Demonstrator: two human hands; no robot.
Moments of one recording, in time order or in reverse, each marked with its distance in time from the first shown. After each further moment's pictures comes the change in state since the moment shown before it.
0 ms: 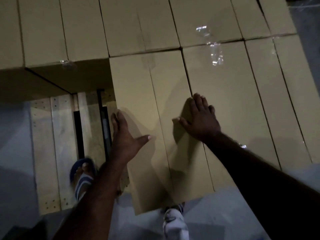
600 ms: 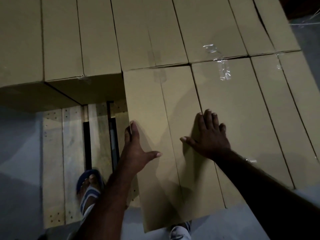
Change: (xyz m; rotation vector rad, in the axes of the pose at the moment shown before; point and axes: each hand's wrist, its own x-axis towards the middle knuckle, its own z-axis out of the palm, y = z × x) left_hand 0.001 0.006 -0.013 0.056 -0.108 -0.007; right_hand -0.008 -0.004 0.008 -0.036 -0.078 0.066
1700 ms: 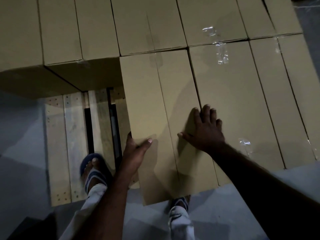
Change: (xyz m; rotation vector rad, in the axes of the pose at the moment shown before) left_hand -0.037 -0.042 0.035 -0.625 0.049 -0.154; right_hand -0.038 -0.012 0.009 0.008 -0.039 0.031
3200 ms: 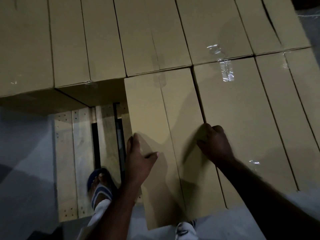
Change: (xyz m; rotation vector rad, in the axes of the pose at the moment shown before) left_hand 0.011 0.044 -0.003 0.452 0.106 0.150; right_hand 0.022 0.005 -0.017 0.410 0.125 0.095
